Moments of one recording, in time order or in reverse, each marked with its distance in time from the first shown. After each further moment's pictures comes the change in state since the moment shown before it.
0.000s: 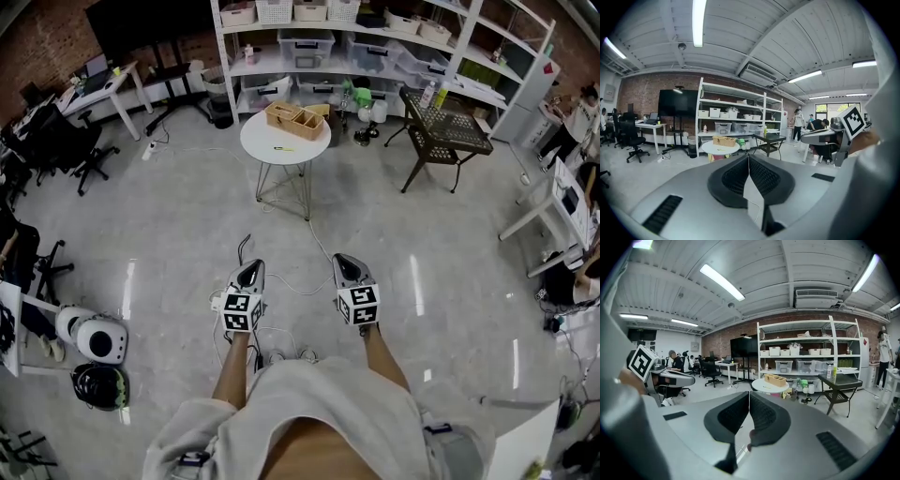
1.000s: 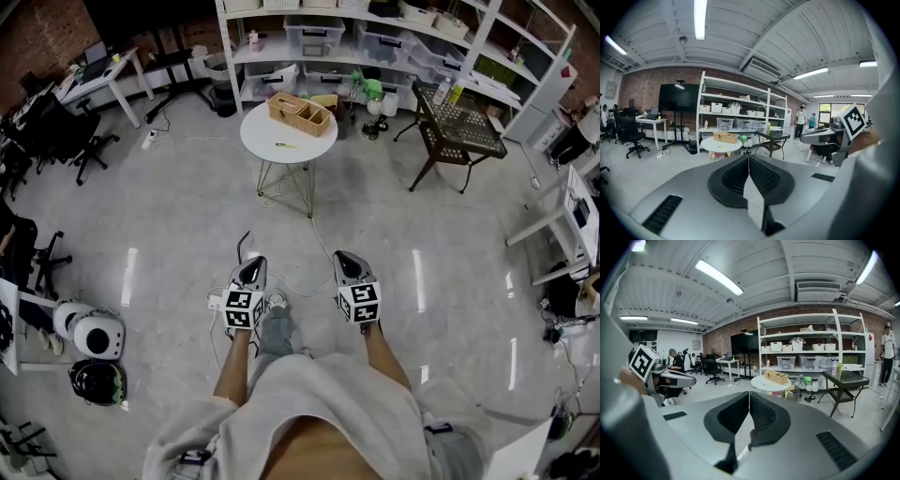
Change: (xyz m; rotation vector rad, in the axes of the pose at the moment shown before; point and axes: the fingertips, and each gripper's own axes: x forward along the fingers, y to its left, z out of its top) left arm 0.074 0.022 -0.012 -0.033 0.039 0.020; right arm 0.070 -0.039 -0.010 0.003 0.037 0.039
